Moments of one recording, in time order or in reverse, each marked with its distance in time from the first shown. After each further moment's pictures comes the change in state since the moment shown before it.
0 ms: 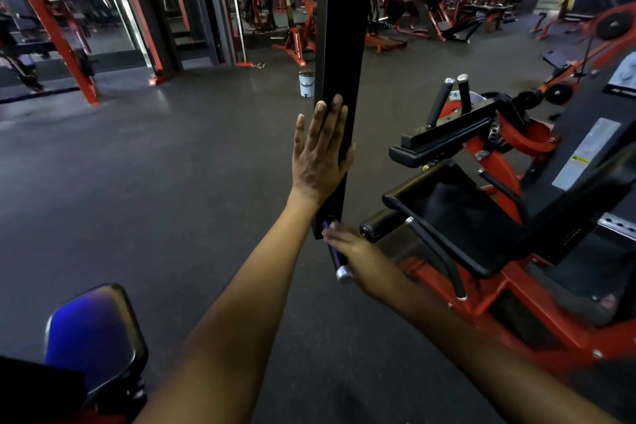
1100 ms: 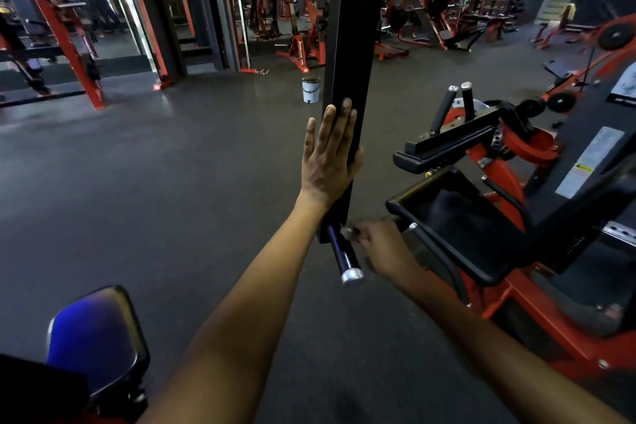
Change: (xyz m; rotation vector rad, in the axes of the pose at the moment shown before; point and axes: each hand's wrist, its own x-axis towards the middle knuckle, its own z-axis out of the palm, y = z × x) left_hand 0.006 0.001 -0.005 -0.011 0.024 -0.008; right_hand 0.026 -0.013 -0.022 0.460 0.229 0.625
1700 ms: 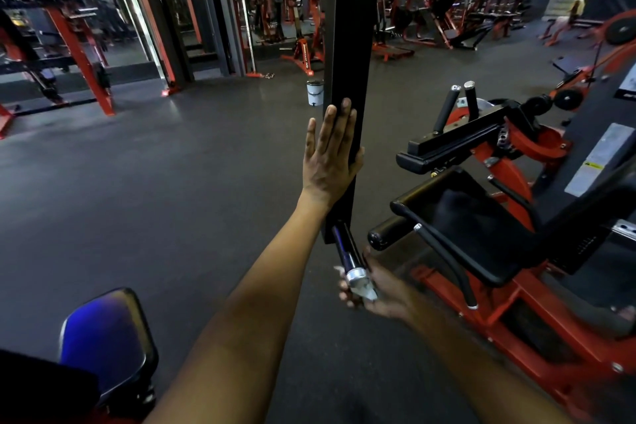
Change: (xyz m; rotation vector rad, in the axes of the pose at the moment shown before) left_hand 0.002 0.003 0.000 0.039 -0.051 0.023; right_hand -0.022 0.059 0.016 0.852 -0.416 0.553
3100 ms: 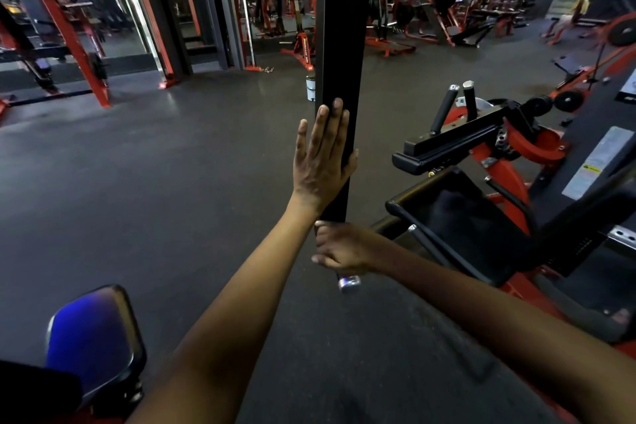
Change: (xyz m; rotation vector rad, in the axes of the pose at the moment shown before) left_hand 0.004 0.005 0.007 0.123 0.038 0.009; right_hand 0.016 -0.075 0.028 -2.181 -0.196 -1.256
